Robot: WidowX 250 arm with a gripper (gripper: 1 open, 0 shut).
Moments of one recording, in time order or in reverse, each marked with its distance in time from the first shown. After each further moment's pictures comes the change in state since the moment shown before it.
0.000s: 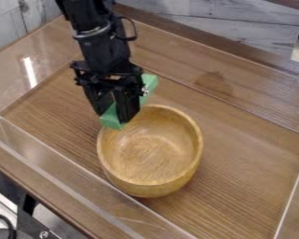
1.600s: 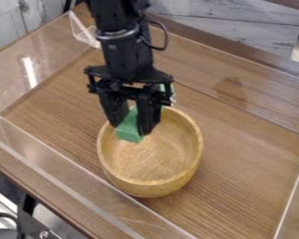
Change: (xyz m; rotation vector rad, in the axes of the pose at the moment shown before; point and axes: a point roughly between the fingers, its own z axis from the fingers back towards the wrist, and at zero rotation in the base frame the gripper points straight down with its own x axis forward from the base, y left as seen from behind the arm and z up) arm -0.016 -0.040 0.008 0.034 0.053 0.075
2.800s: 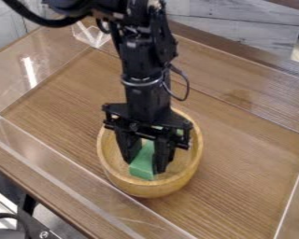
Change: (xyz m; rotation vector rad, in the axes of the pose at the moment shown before) arm -0.012 -0.021 -0.040 0.062 0.049 0.005
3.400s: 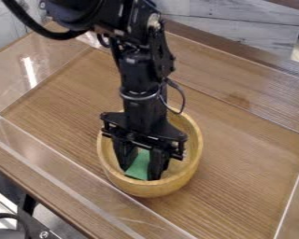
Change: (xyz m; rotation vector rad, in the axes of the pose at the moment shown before) arm 0.000 0.008 -0.017 0.036 0.005 -0.005
